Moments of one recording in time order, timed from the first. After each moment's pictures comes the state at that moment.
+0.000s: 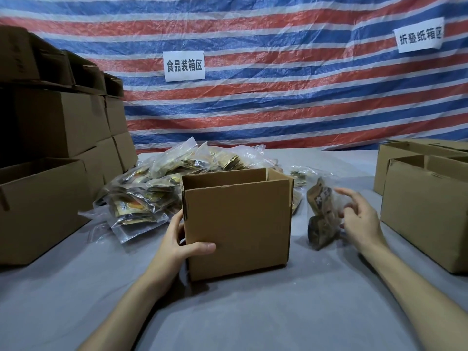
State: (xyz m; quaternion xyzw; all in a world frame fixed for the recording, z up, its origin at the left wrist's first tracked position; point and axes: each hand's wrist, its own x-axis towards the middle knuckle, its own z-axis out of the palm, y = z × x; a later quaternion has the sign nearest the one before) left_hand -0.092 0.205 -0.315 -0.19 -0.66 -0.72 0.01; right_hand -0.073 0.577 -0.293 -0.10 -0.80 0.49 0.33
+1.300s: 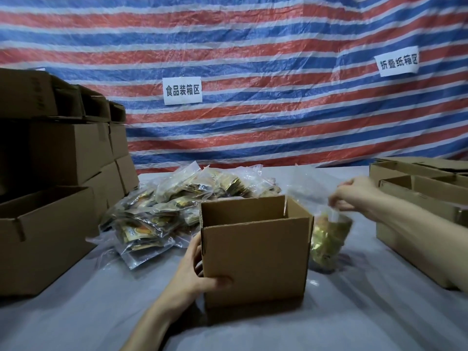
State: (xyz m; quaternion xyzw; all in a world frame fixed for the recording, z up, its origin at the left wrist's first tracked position) left_hand -0.088 0.205 -0.311 -0.27 -0.70 -0.66 -0.02; right_hand -0.091 0.579 -0.174 -0.21 -0.82 0.50 0.20
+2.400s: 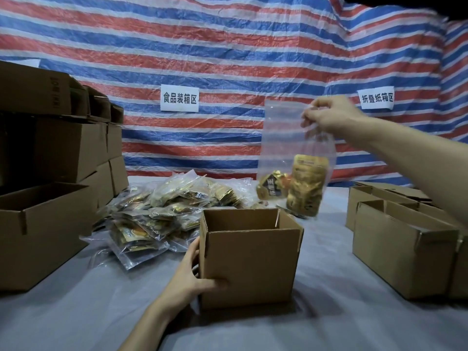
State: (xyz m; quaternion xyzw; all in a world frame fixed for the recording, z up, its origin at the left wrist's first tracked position) left_hand -0.101 0.205 -0.321 -0.26 -0.67 -0.69 -0.04; right_hand -0.035 0.480 0.009 -0.01 -0.87 0.35 0.33
